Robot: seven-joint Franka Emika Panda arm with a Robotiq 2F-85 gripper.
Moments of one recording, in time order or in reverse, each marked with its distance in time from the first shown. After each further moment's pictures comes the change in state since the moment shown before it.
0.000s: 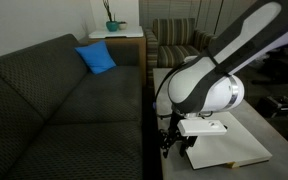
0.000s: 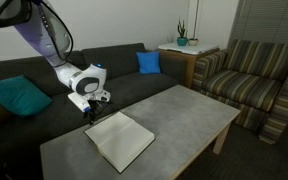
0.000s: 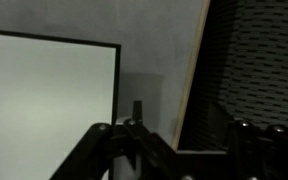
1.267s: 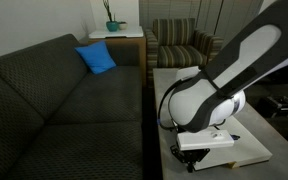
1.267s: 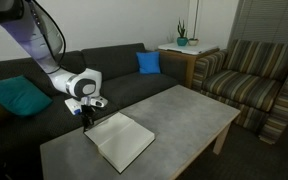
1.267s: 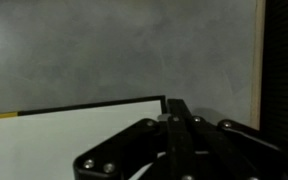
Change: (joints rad) arm 0.126 0.001 -0.150 -0.019 -0.019 -0.119 0.324
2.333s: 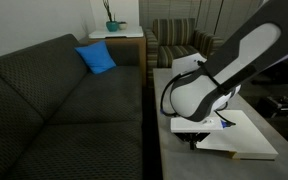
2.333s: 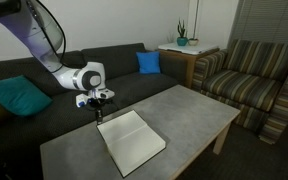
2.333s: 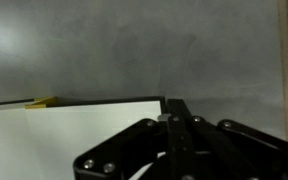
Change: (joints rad) arm 0.053 -0.005 -0.123 0.073 -0.081 -0.010 0.337
